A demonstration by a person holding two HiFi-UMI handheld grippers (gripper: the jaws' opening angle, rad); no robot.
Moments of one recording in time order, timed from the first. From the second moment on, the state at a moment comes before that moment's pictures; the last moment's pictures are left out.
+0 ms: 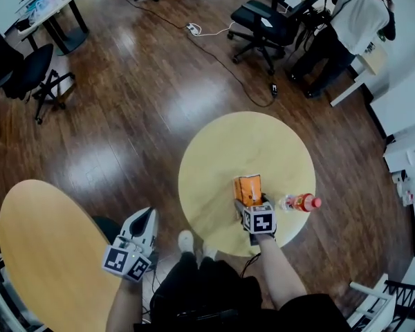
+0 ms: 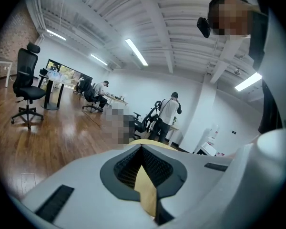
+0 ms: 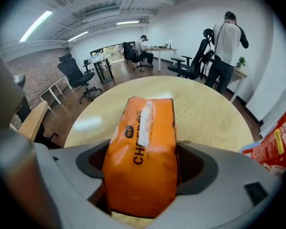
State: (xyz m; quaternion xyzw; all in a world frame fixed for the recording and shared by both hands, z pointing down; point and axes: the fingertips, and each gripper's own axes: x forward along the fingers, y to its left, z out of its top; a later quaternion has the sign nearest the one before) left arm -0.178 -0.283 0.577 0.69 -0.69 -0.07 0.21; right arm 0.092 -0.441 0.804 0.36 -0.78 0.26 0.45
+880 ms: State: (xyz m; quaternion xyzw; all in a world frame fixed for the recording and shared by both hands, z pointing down) left arm -0.180 -0.206 0.483 0.64 -0.75 -0.14 0.06; right arm 0.054 -0.421 0.577 0.32 -0.91 0.12 0.22
